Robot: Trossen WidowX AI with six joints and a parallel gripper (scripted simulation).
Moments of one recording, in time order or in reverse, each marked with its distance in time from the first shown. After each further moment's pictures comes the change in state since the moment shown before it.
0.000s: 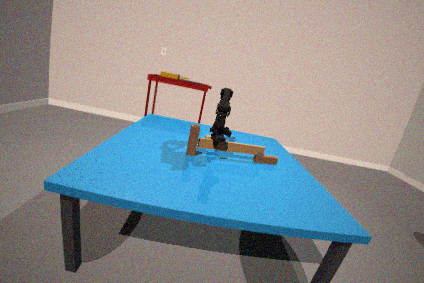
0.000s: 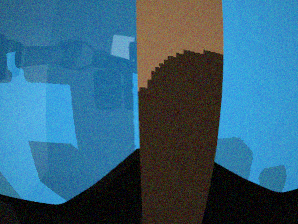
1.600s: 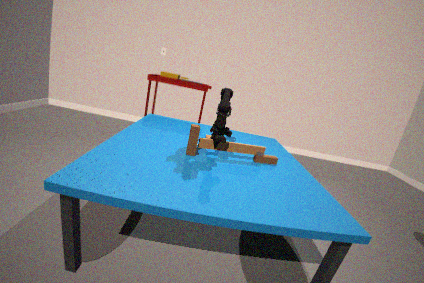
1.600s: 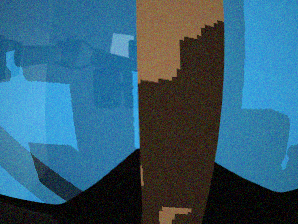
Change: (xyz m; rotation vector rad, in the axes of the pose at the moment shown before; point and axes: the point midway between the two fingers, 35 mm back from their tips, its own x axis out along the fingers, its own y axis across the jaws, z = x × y) arm 0.000 0.000 0.003 -0.002 0.008 -0.002
